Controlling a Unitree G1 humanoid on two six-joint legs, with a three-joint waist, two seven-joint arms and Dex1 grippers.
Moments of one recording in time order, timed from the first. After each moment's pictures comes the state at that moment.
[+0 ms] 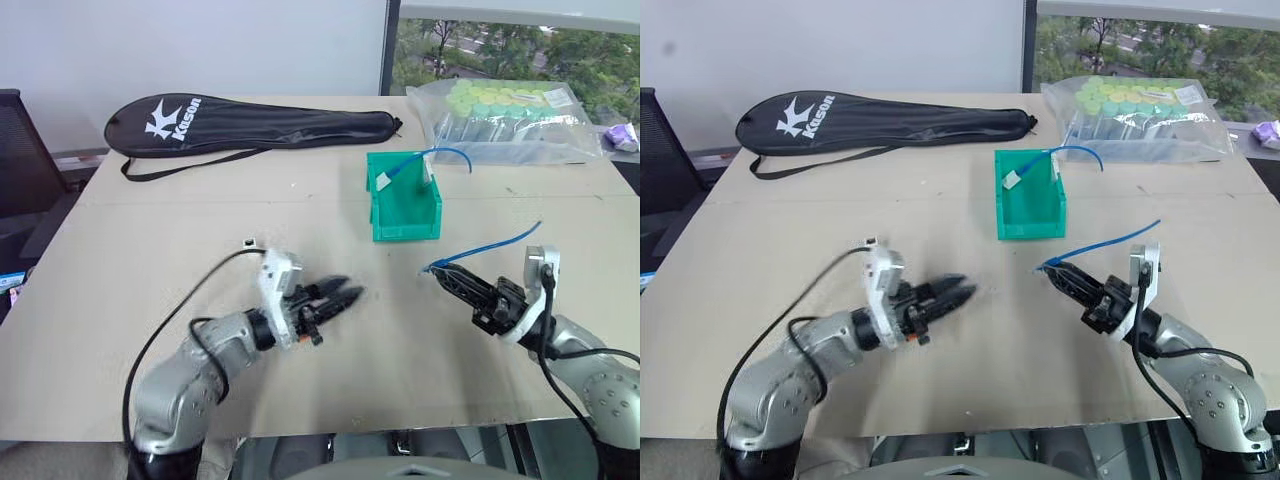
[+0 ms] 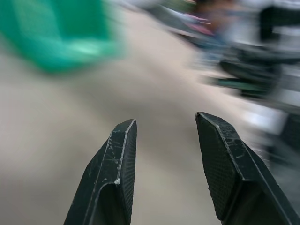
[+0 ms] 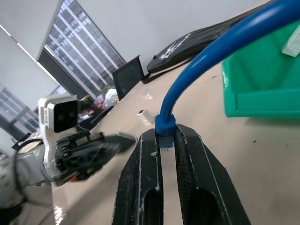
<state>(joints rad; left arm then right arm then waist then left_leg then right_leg) 0.14 0.33 0.08 -0.62 -0.43 0.59 -0.53 0.06 -0.44 -0.16 -0.44 1.06 0.64 0.64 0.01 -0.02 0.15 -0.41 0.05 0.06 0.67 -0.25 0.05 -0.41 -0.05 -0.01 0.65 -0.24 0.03</state>
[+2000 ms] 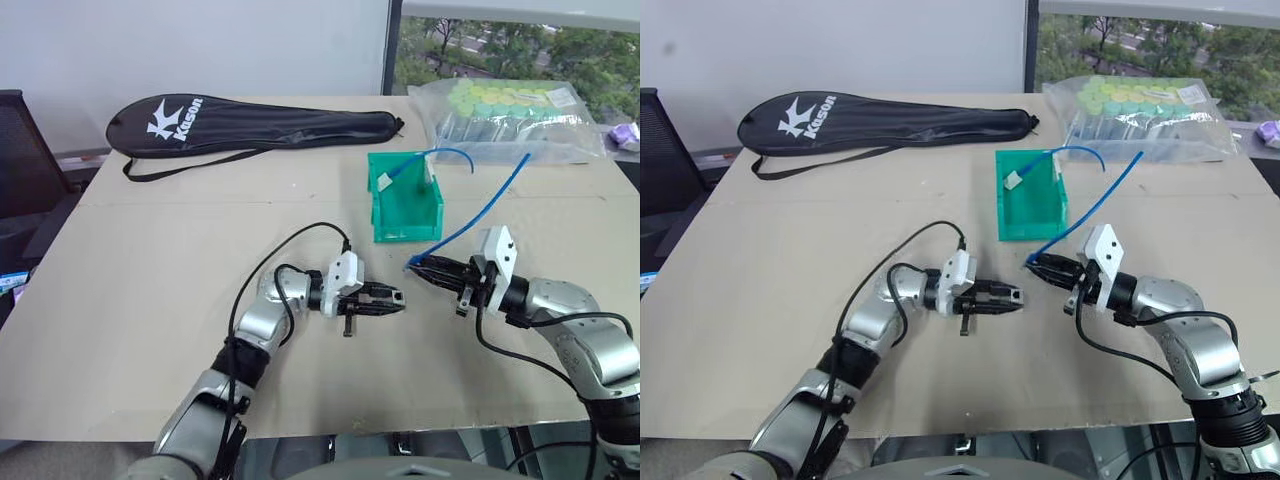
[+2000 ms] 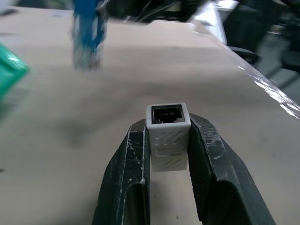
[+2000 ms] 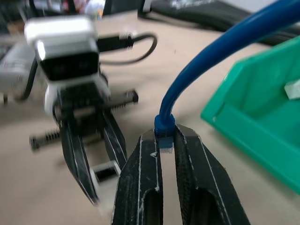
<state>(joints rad) -0.50 0.29 -0.33 0.45 -0.25 -0.14 -1.35 -0.15 -0.61 0.08 -0.30 0.47 0.32 0.88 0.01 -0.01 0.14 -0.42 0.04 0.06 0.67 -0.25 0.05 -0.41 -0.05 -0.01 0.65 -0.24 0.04</state>
